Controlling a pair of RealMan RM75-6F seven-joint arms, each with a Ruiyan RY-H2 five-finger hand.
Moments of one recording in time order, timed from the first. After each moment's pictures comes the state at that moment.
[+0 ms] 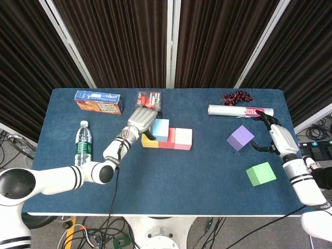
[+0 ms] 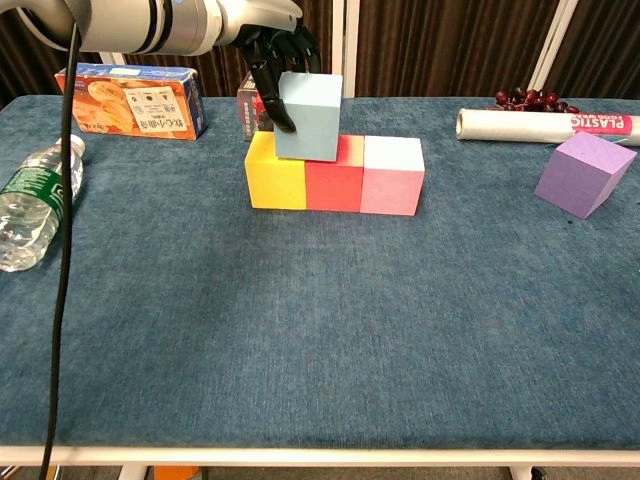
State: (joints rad) left arm -1.29 -1.50 -0.20 -1.36 0.50 0.70 0.40; right arm 0.49 -1.04 0.23 -1.58 -1.23 0.93 0.42
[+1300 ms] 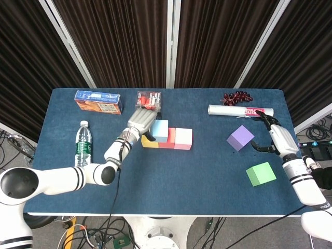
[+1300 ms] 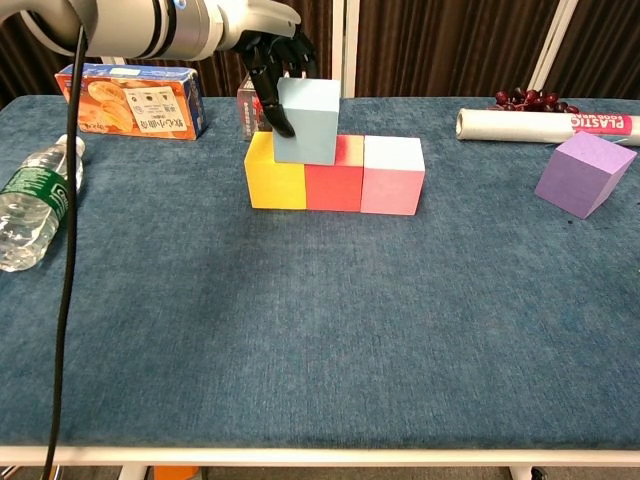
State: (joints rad) left arm -1.32 -1.50 -0.18 -1.38 0.43 0.73 0.45; right arm 0.49 -1.05 0.23 -1.57 -1.23 0.92 0.43
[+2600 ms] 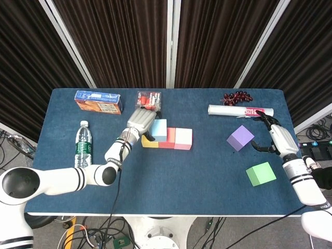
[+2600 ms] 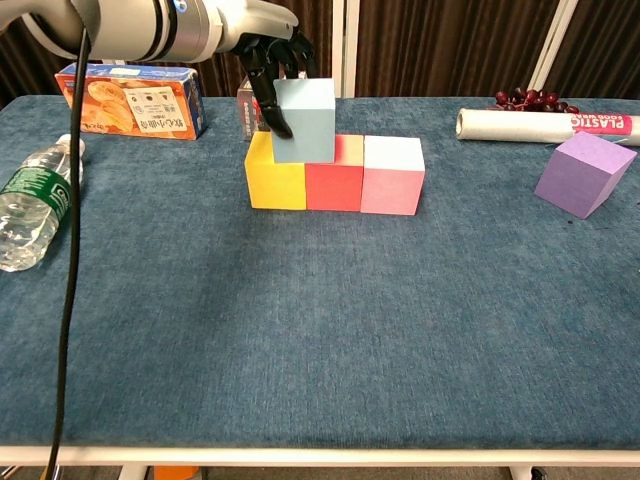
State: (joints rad) left arm -1.32 -1.50 -0.17 -1.39 0.40 0.75 0.49; right arm 0.49 -1.05 0.23 -1.57 -1.23 0.92 0.44
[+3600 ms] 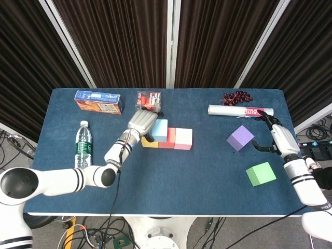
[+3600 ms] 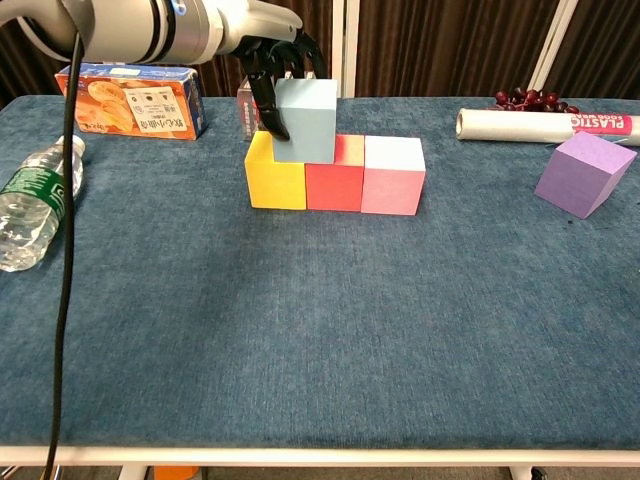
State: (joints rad) left arm -1.31 -1.49 -0.17 -1.42 0.43 0.77 0.50; right arm 0.48 -1.04 0.23 -1.57 -1.23 0.93 0.45
